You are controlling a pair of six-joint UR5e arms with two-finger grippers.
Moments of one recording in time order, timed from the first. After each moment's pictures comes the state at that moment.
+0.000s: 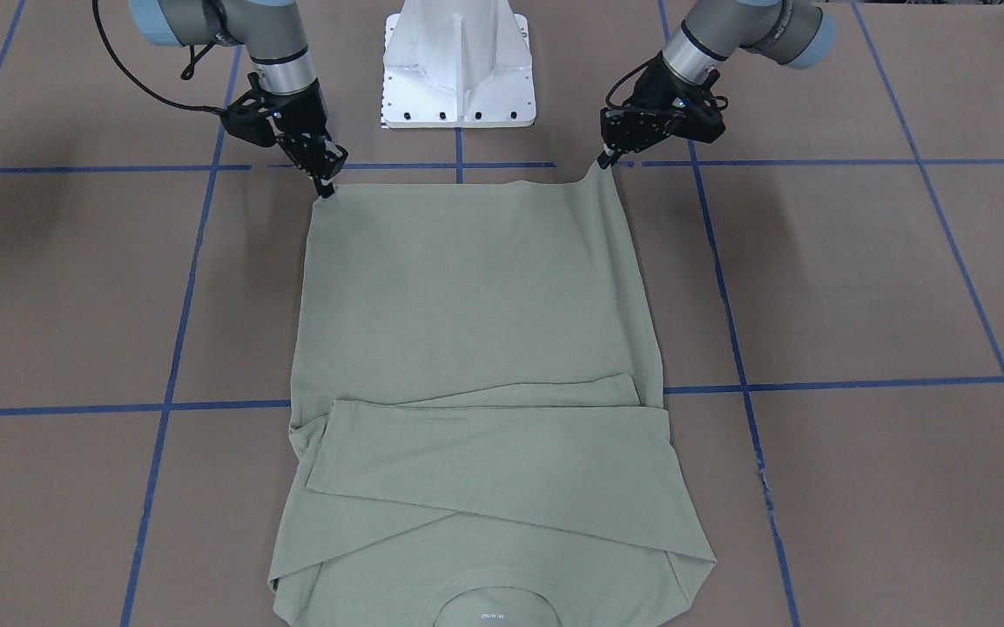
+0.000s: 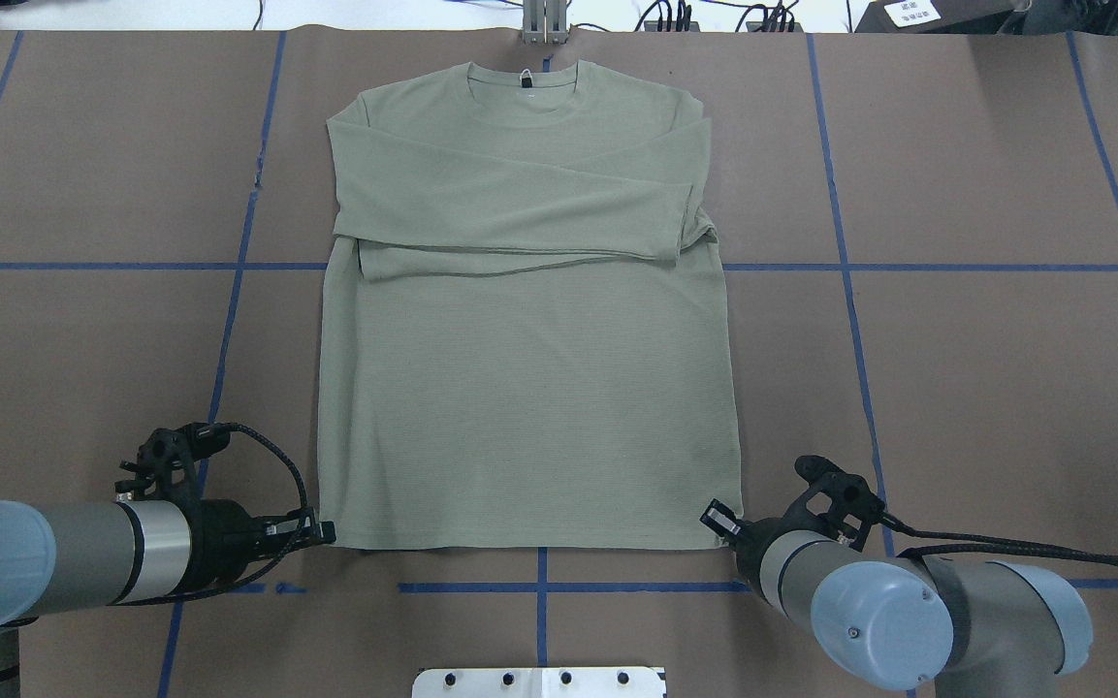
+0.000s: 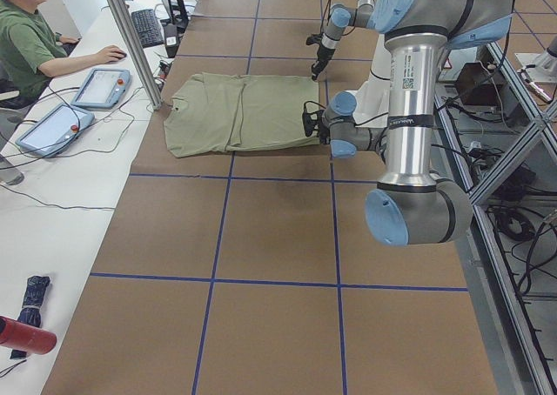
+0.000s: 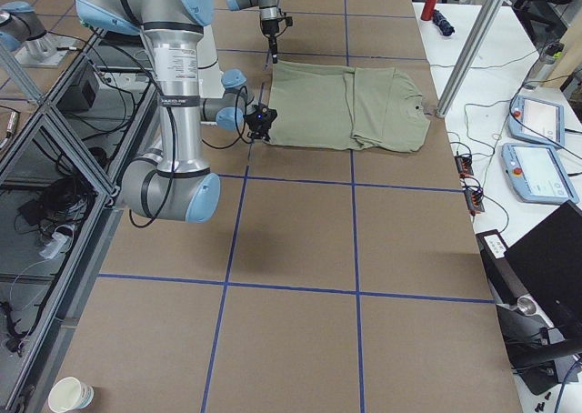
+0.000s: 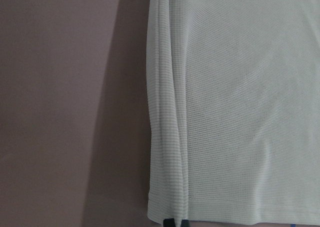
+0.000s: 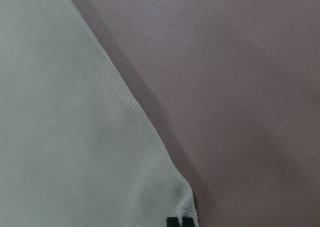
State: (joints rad) left arm -0.26 -1.54 -2.02 -2.41 -1.64 -1.69; right arm 0.12 -1.46 2.02 -1.26 1.35 2.11
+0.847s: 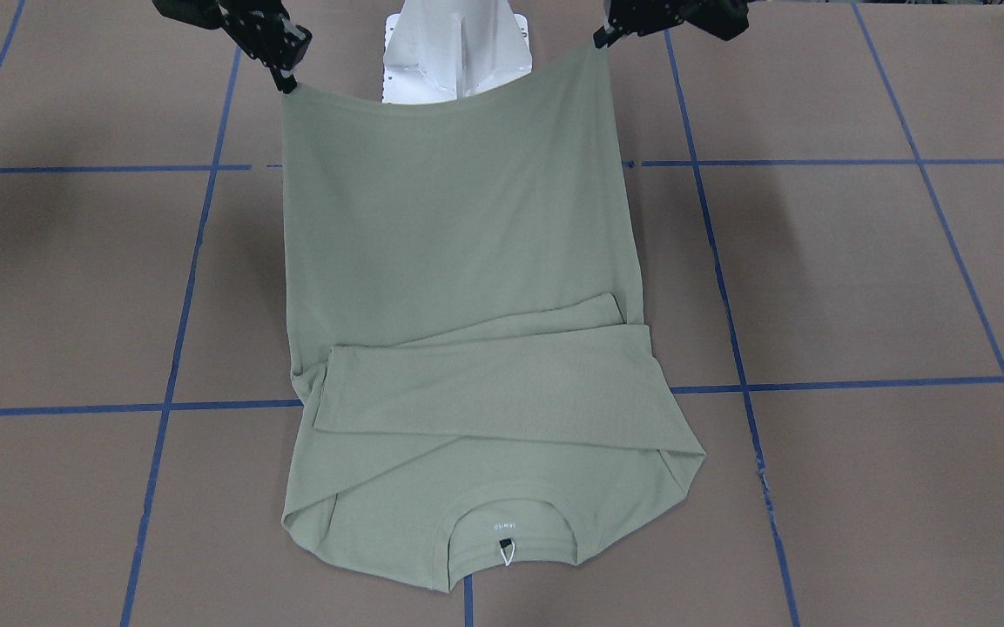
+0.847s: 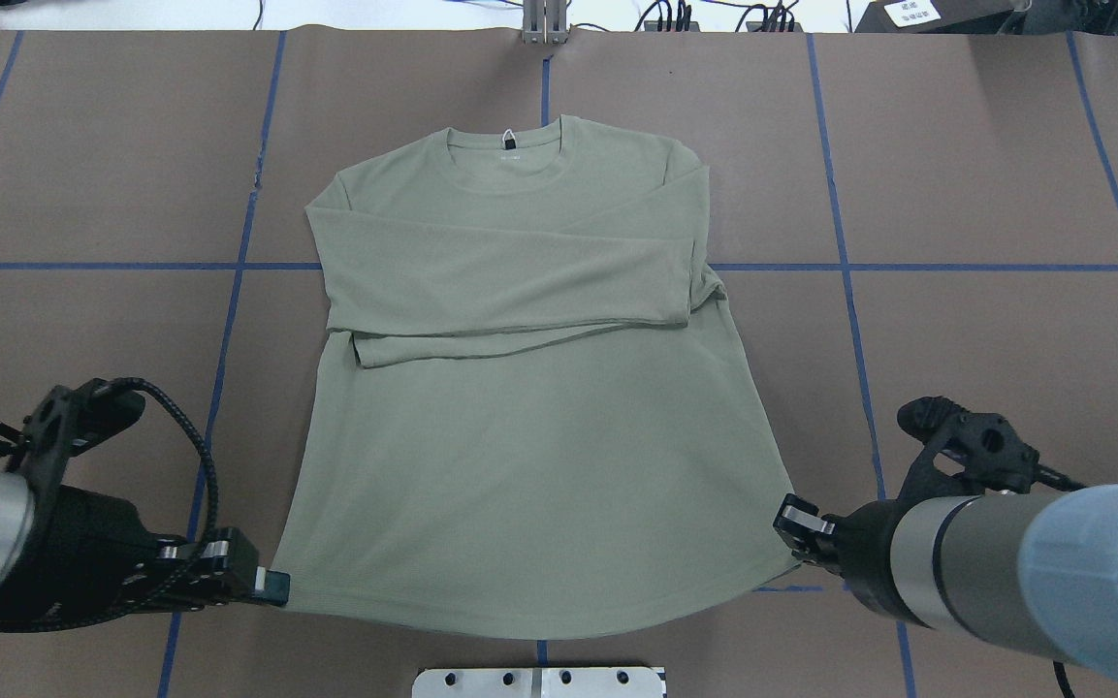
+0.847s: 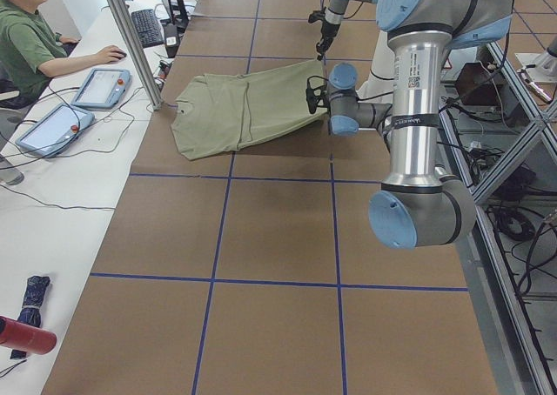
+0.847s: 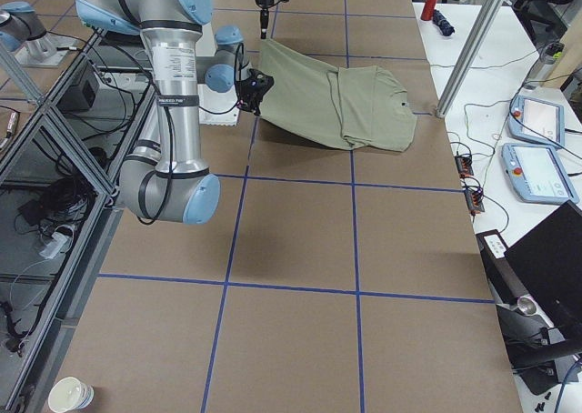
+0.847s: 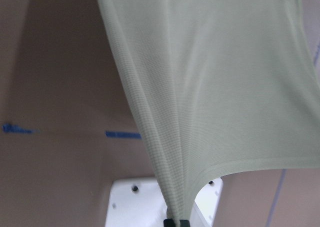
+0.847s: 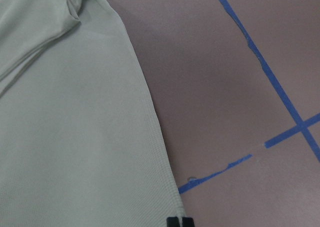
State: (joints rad) left arm -0.44 -1.53 -2.44 -2.11 -2.11 -1.67; right arm 0.26 -1.38 2.56 -1.88 1.67 1.91
